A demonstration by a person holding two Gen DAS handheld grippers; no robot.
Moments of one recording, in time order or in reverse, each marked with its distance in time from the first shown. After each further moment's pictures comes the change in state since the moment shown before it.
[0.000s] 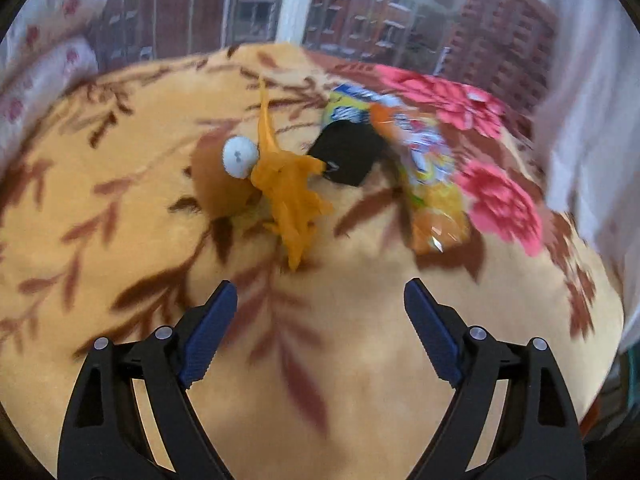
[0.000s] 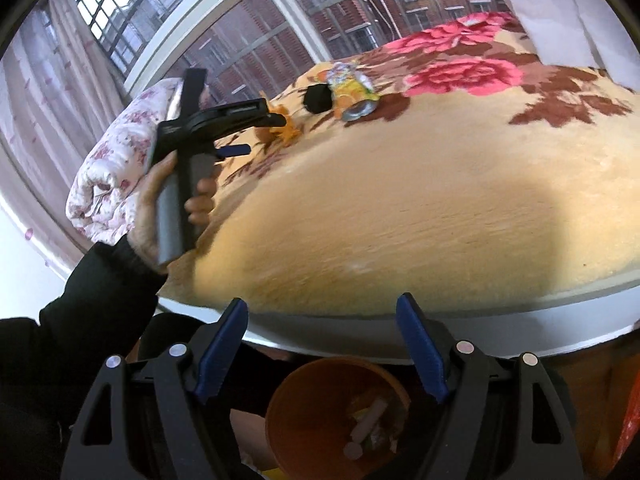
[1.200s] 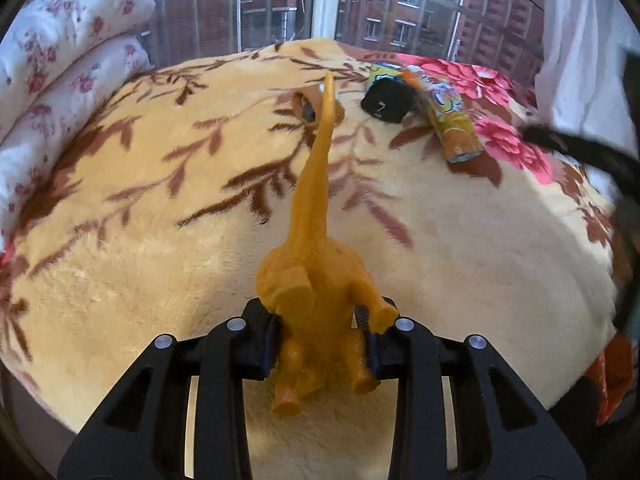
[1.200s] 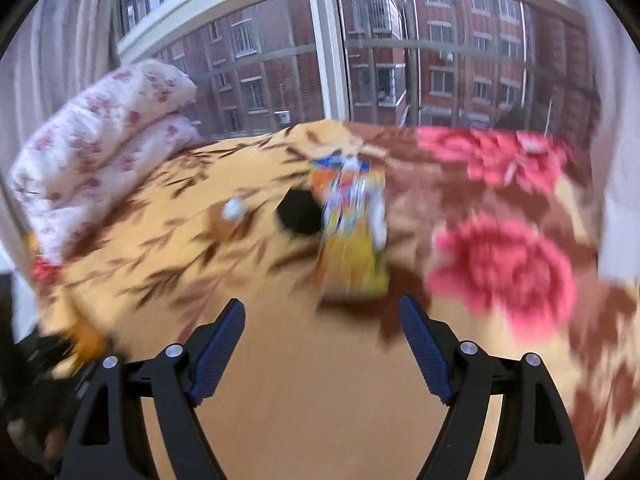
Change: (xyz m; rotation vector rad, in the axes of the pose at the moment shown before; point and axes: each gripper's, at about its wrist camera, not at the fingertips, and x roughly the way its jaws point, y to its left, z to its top) left arm -0.076 0.035 -0.098 0.075 -0.043 0.114; right arm 0.123 0.038 0.211 -0.363 -0.084 -0.215
